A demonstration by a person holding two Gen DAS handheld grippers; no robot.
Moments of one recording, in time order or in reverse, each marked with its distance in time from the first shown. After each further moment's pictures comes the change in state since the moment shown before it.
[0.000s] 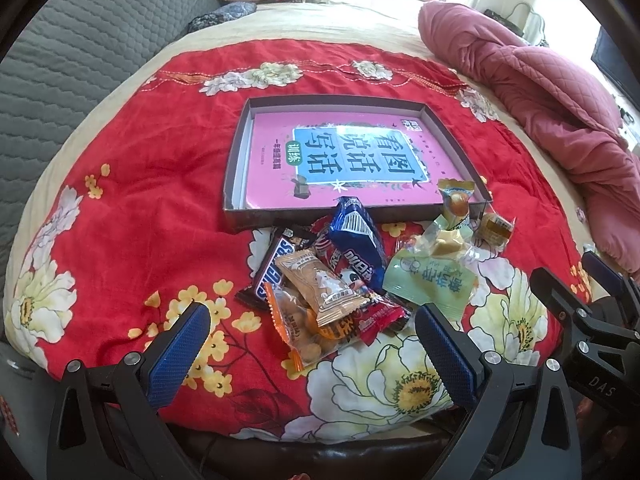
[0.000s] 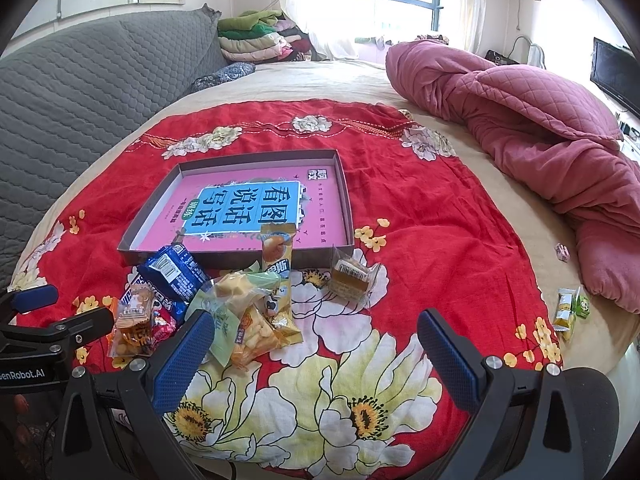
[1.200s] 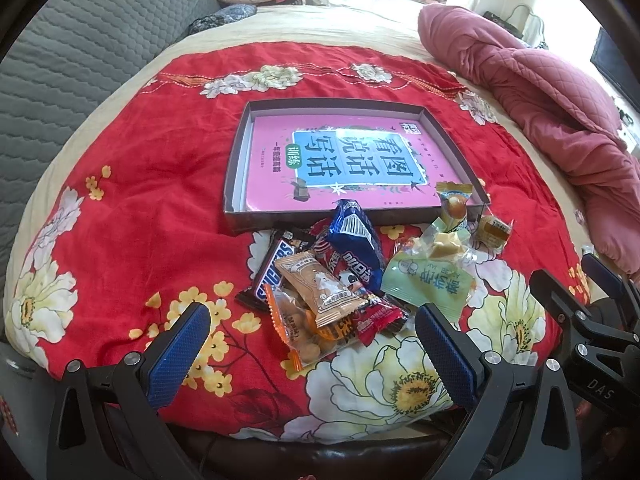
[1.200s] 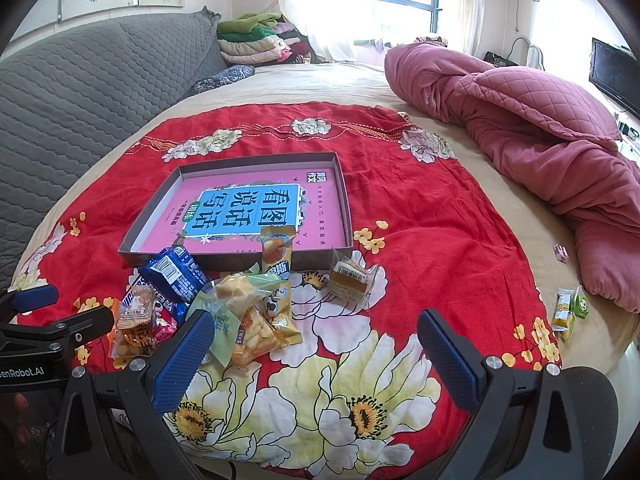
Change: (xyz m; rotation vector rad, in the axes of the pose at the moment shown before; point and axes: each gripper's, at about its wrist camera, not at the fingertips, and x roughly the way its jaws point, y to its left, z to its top) left arm -0.004 -0.001 0.000 -0.003 -0.009 -0.001; right arm -0.005 0.000 0.004 -0.001 -0.008 -0.002
